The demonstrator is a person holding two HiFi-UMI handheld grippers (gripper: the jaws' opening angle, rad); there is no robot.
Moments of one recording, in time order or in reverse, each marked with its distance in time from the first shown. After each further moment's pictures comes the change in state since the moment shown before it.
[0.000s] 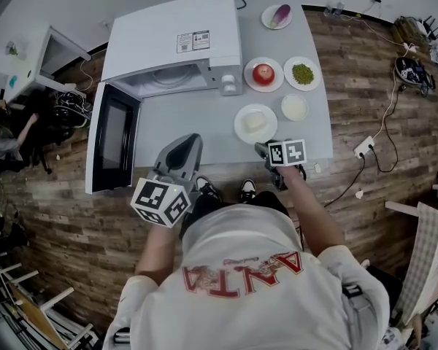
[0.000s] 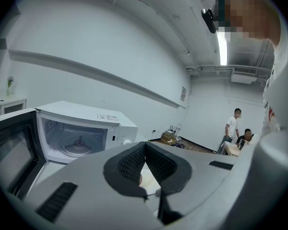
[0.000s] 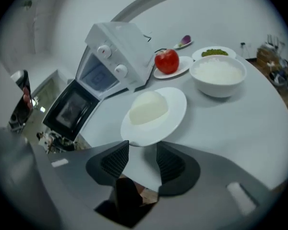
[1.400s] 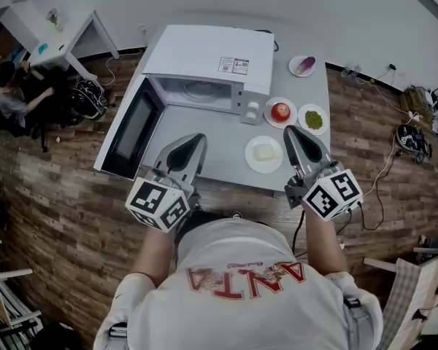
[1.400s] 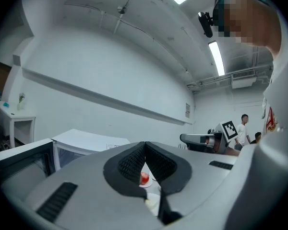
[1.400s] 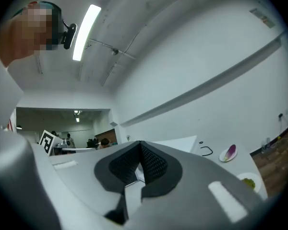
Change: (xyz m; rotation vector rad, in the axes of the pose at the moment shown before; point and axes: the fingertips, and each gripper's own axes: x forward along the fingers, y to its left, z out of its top) left arm -0.065 -0.007 0.077 0.038 -0.269 0.083; right arm -0.263 0.214 0.175 -0.482 -0.826 0.350
